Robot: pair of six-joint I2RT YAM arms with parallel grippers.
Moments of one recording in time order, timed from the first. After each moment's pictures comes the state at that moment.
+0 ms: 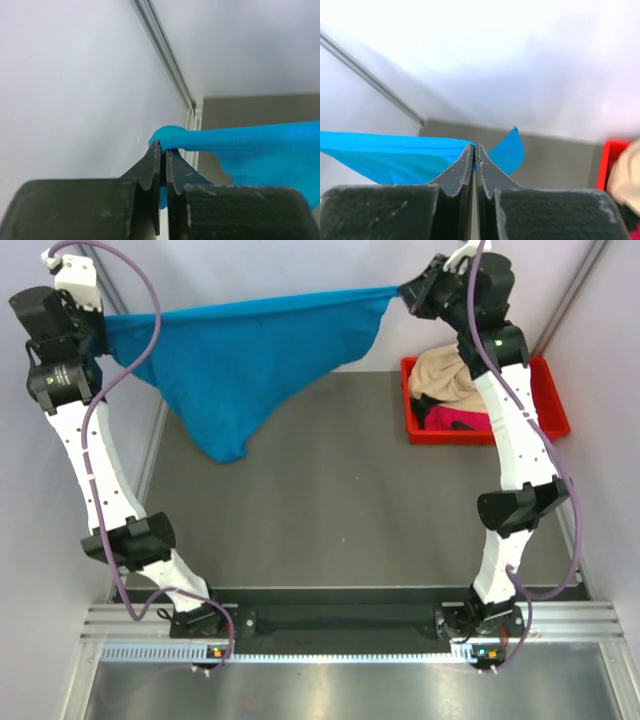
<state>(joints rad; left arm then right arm) 0.37 1.73 2.34 -0.79 0.11 0.35 0.28 1.95 2.46 -0.57 -0.18 0.40</state>
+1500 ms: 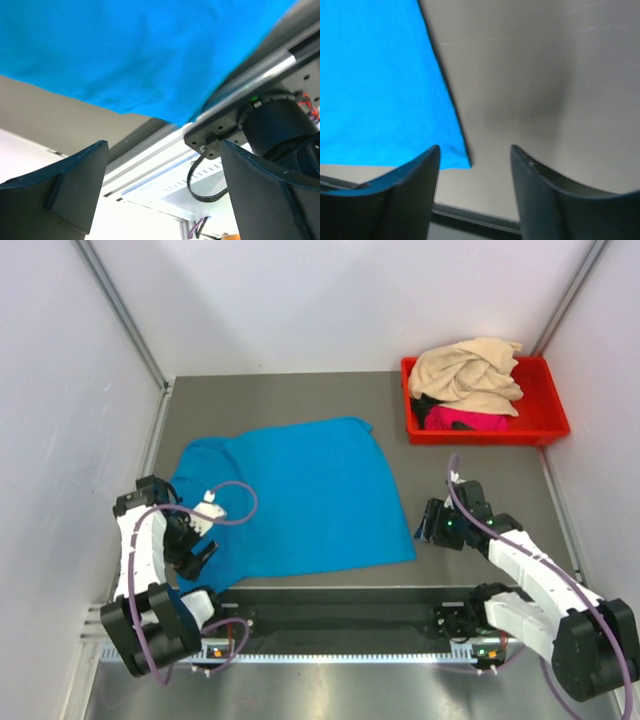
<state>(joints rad) 0.39 1.09 0.80 -1.29 0.11 1.11 0.30 0.95 0.47 -0.51 -0.13 0.53</state>
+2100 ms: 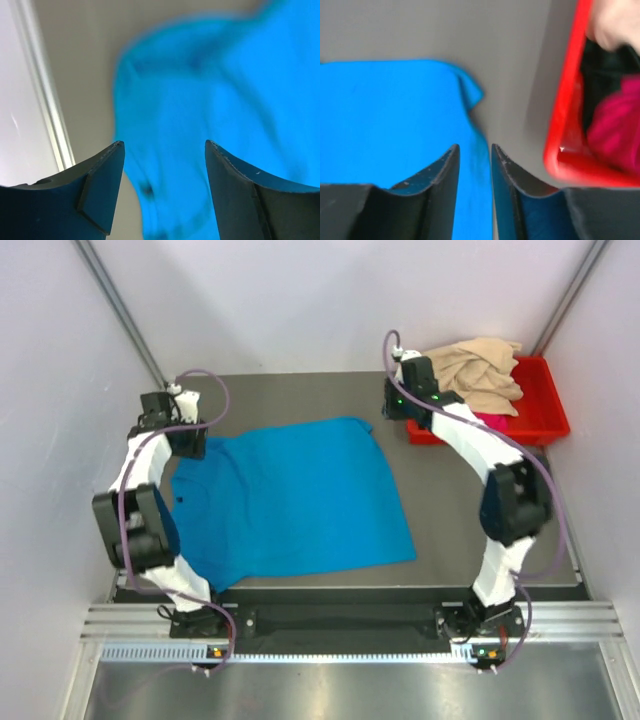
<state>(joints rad) 0.24 1.64 1.26 -0.50 0.15 0.37 0.36 1.81 1.54 -0.39 0.02 0.23</state>
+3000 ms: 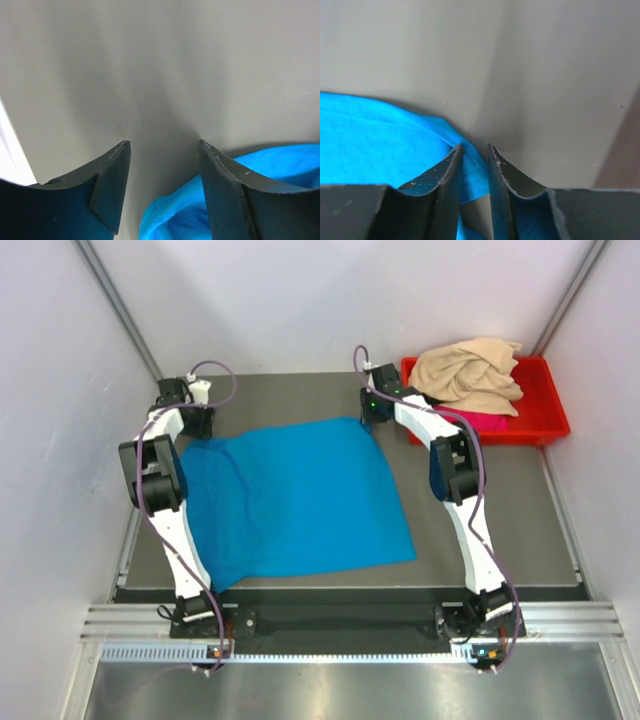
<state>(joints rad) 0.23 2.27 1.78 -0.42 0.18 0.42 0.36 2.51 2.18 -0.51 -0.08 0.20</state>
